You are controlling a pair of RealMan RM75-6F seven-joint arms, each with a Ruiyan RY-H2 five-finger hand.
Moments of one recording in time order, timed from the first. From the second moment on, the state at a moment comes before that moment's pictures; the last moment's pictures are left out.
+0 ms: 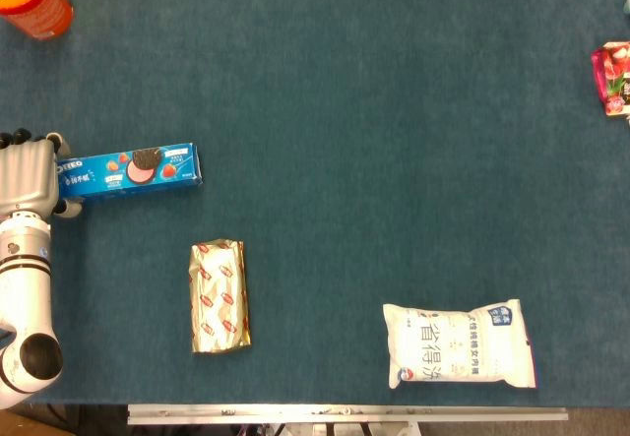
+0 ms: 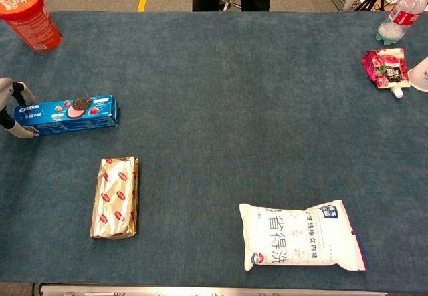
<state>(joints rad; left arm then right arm) -0.49 -1.44 -0.10 -1.52 0.68 1.18 0.61 0.08 -1.09 0.05 -1.65 -1.43 1.40 -0.08</state>
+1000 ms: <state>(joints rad) -0.42 -1.42 -0.11 -1.59 0.88 1.26 0.47 0.08 -1.09 0.06 -1.65 -1.44 1.41 -0.07</state>
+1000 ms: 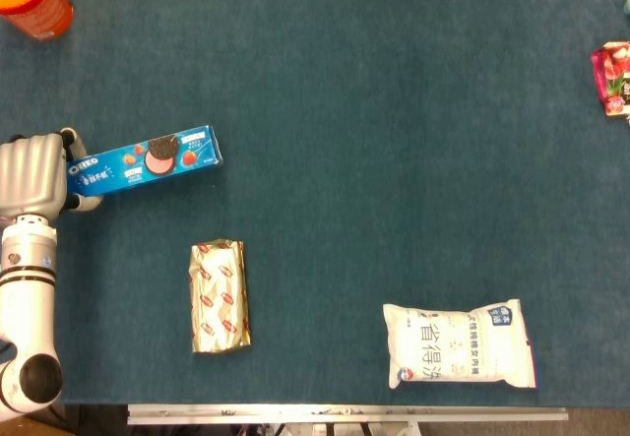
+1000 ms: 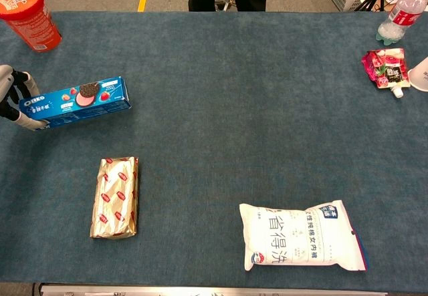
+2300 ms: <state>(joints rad) -0.57 -1.56 -0.18 -1.85 0.94 1.29 0.71 0.29 -1.33 0.10 -1.74 -1.59 1.32 -0.19</state>
